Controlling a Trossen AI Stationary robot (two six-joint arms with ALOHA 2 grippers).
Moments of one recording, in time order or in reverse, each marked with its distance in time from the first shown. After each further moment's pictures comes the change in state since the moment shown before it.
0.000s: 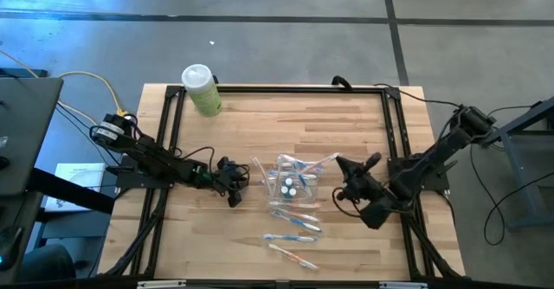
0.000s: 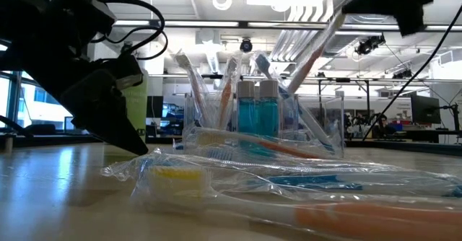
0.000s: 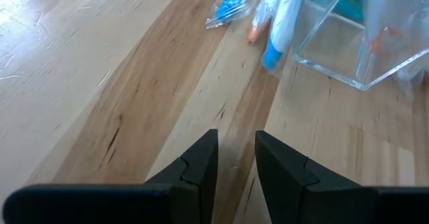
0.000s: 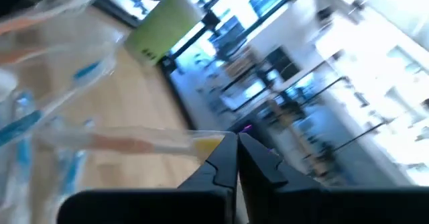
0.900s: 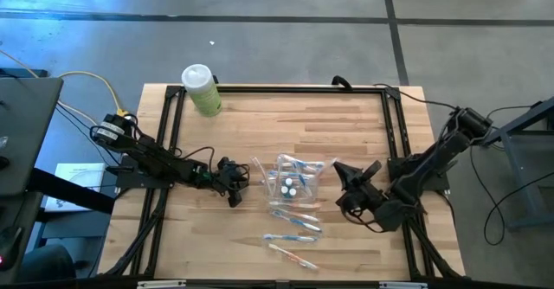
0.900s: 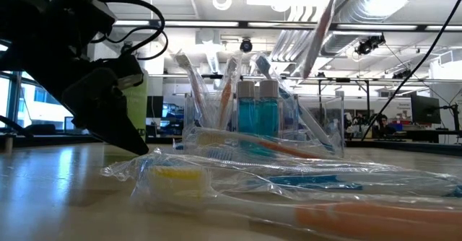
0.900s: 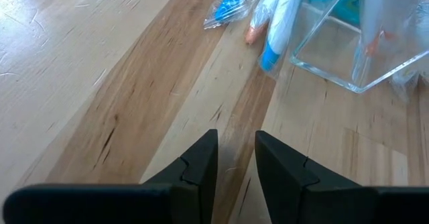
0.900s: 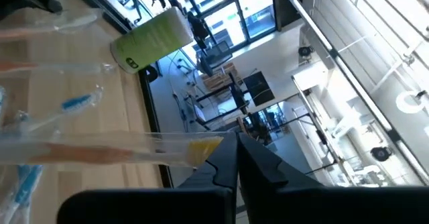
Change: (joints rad) left arm 0.000 0.000 0.000 0.010 0.007 -0.015; right arm 0.053 0.058 0.069 0.490 0.056 -0.725
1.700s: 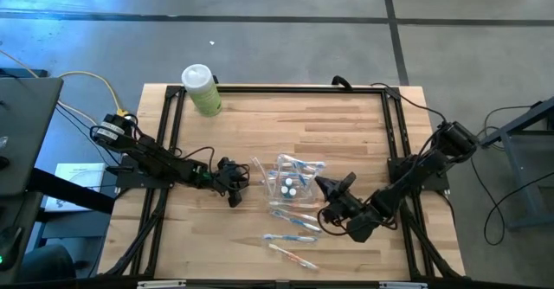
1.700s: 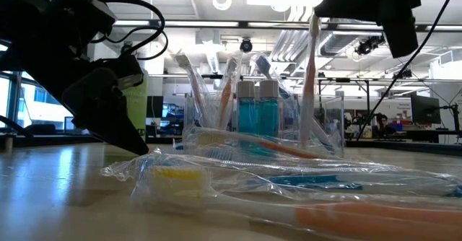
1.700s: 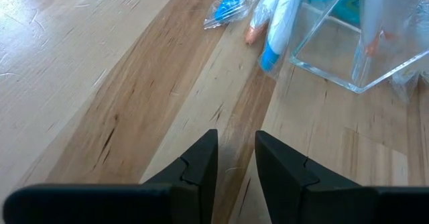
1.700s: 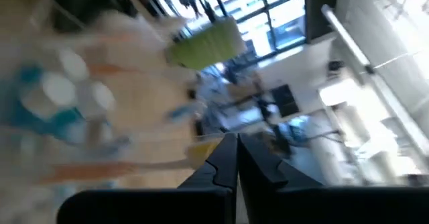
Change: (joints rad) left arm 0.000 0.000 0.000 0.000 -0.001 0.001; right arm -0.058 0.251 0.000 0.032 -0.175 0.200
